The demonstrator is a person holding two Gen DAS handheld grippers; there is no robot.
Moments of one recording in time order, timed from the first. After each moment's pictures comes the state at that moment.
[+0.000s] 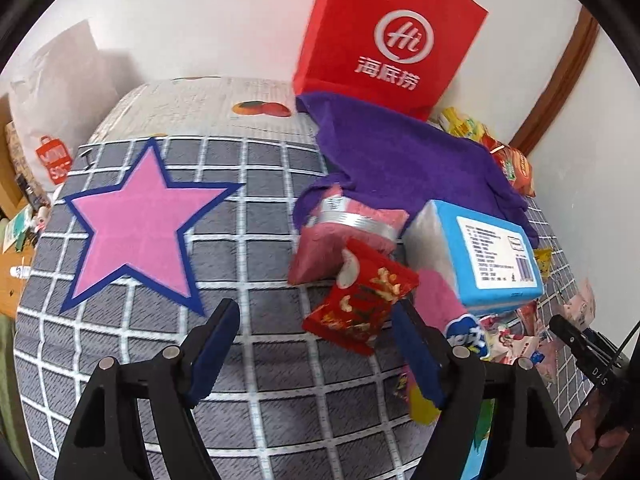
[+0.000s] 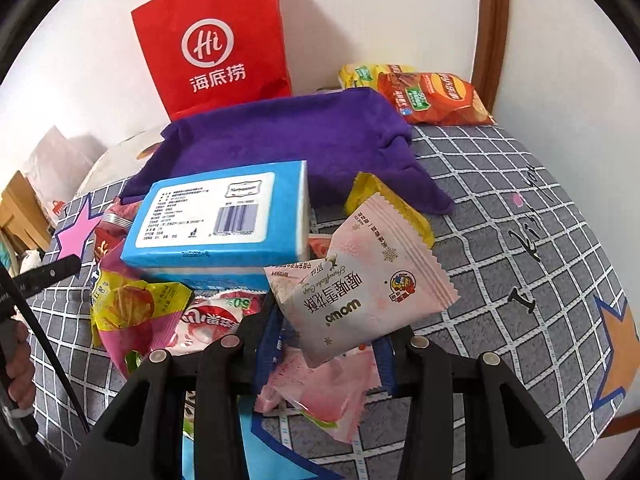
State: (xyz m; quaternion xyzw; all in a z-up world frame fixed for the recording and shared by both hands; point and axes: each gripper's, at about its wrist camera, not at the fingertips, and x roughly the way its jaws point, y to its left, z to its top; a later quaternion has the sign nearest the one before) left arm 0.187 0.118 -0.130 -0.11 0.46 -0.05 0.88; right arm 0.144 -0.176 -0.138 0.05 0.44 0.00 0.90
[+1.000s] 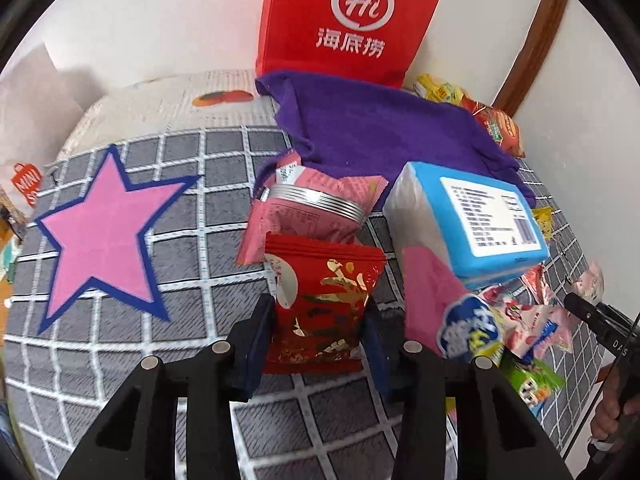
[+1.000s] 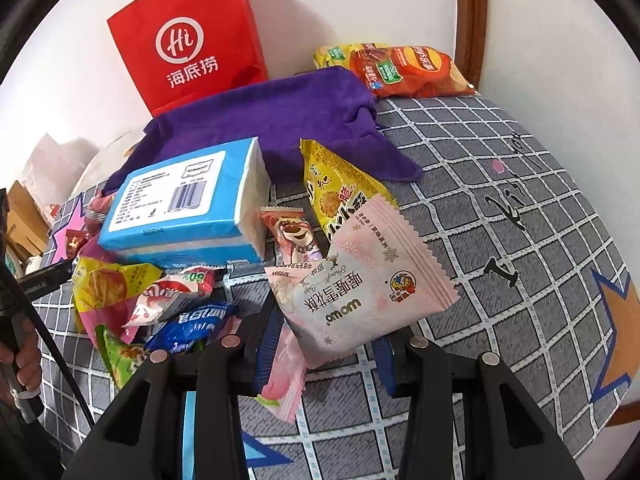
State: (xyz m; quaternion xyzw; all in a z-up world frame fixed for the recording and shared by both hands) left arm 0.183 0.099 -0.138 -0.06 0.48 -0.08 0.87; right arm 0.132 -0.216 -0.153 0.08 0.45 0.00 0.89
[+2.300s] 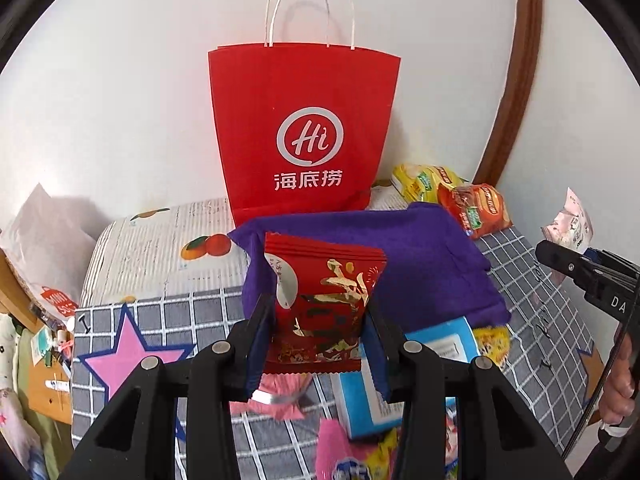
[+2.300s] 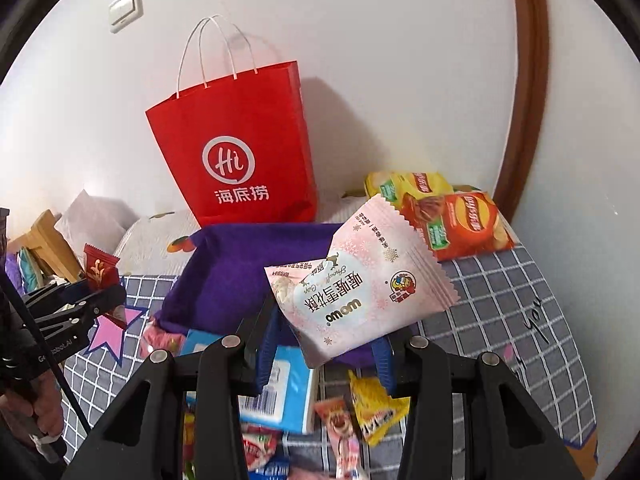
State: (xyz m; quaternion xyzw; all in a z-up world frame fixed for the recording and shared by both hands) left arm 0.250 0.037 -0.019 0.00 0.39 -0.06 0.92; right arm 0.236 -0.206 -0.014 0.05 0.36 0.07 0.93
